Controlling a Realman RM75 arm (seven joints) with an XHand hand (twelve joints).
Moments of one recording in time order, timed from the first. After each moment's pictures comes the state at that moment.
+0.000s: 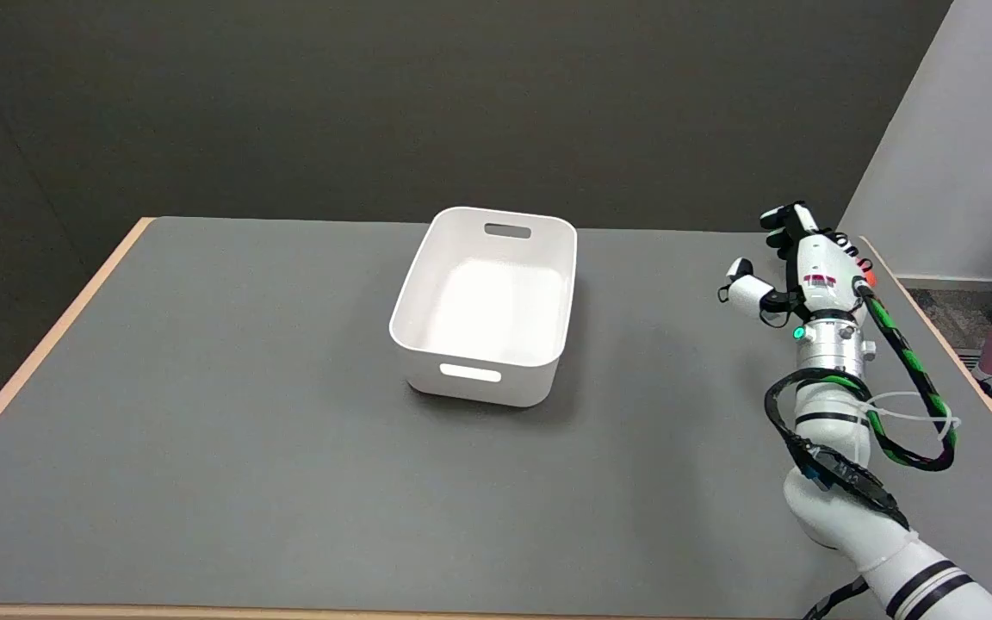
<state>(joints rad) -0.11 -1.19 1.53 -1.45 -1.76 0.80 -0.40</state>
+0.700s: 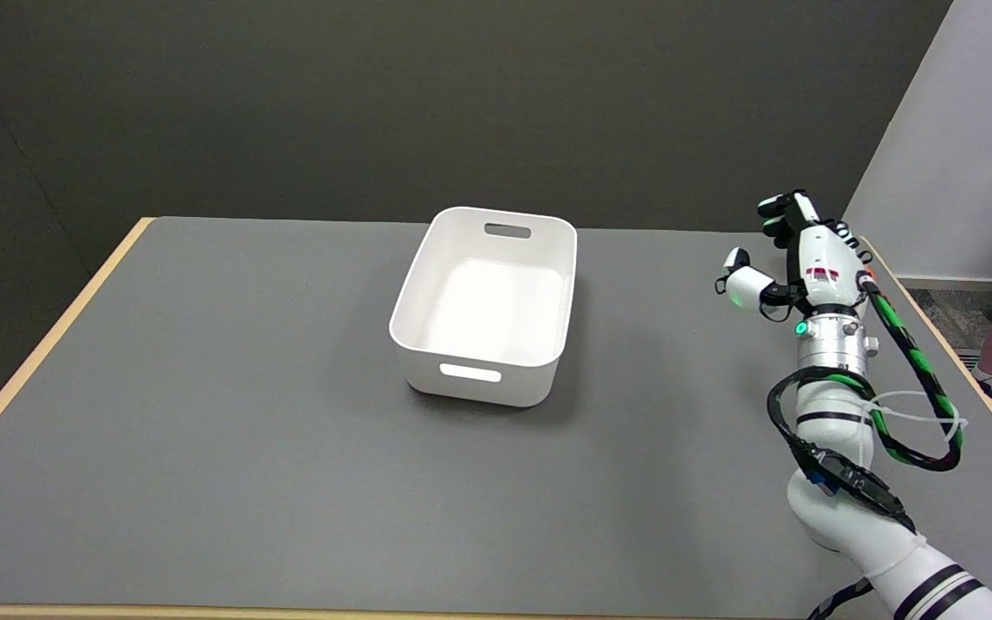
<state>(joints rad) -0.13 -1.18 1.51 -1.50 -1.76 0.81 -0.38</state>
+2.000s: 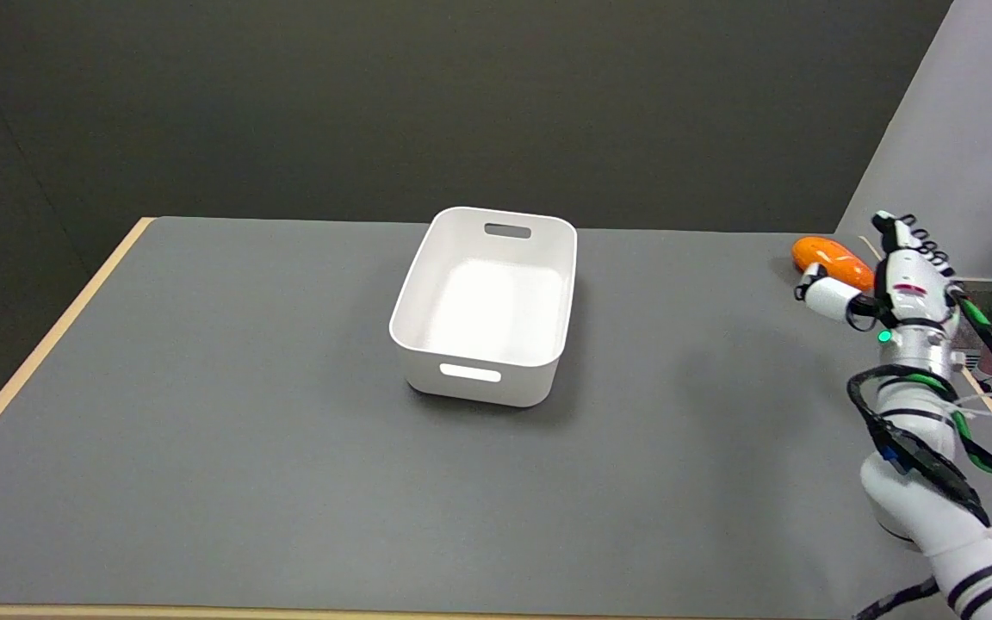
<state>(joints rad) -0.16 -1.15 1.78 -1.38 -1.70 0.67 -0.37</state>
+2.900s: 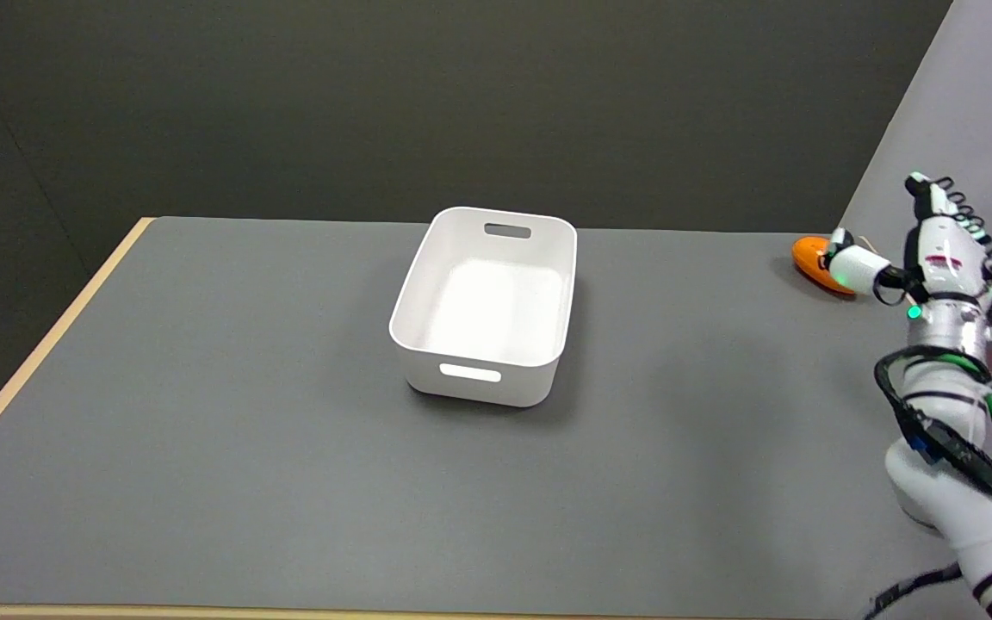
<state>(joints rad) -0.18 -1.12 1.83 -1.47 -1.70 0.67 -0.38</state>
